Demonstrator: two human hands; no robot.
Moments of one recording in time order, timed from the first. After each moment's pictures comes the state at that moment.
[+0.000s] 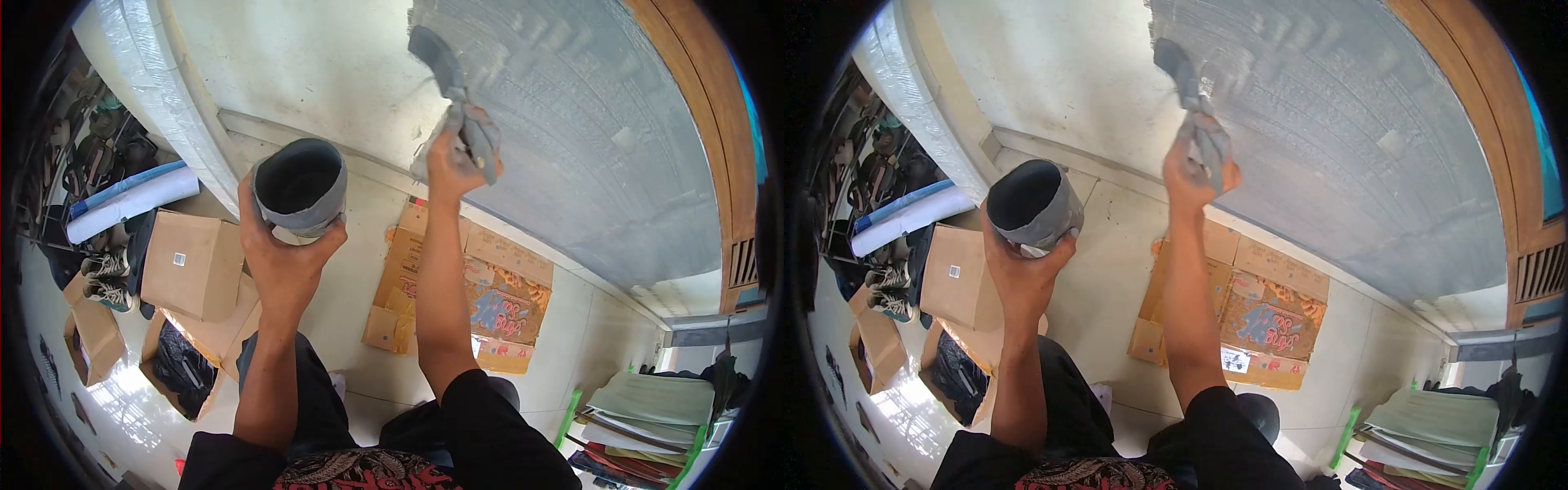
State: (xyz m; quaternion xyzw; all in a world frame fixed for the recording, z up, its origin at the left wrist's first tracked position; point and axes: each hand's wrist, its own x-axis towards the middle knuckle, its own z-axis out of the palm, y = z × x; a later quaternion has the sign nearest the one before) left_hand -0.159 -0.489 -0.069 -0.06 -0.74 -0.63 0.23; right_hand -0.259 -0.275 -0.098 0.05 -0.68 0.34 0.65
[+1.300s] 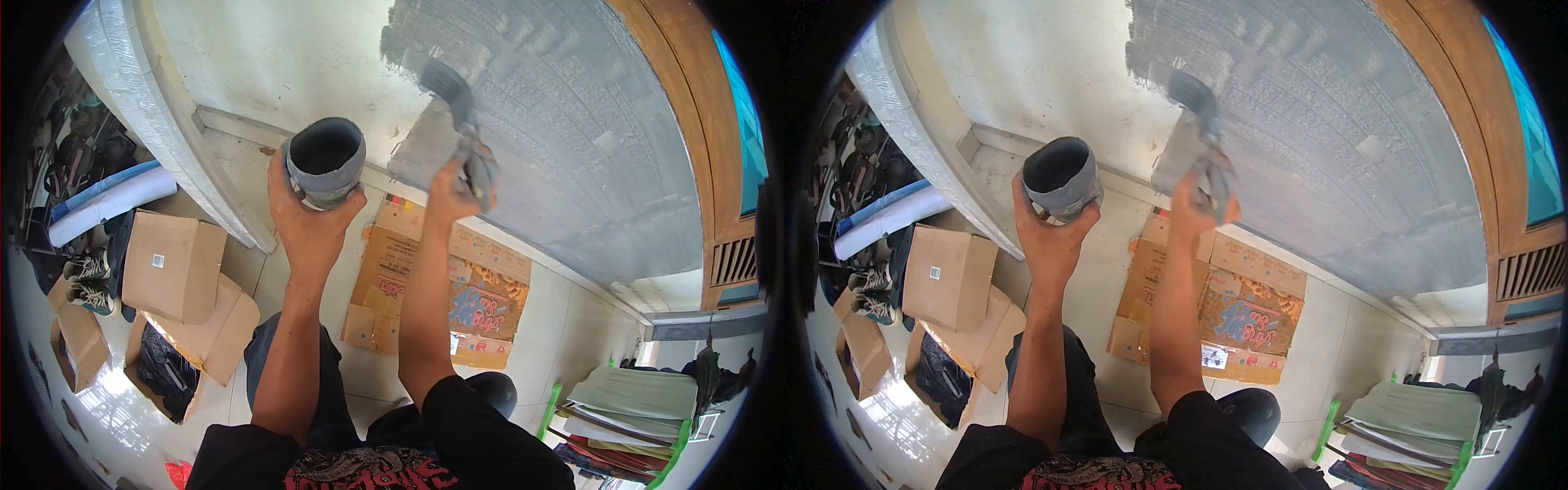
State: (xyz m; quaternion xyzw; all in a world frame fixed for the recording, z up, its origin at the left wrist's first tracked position) left_hand -0.196 -0.429 -0.094 -0.03 -0.70 -0.68 0.22; right_hand -0.237 -0.240 -0.134 -0.04 -0.71 0.28 0.65
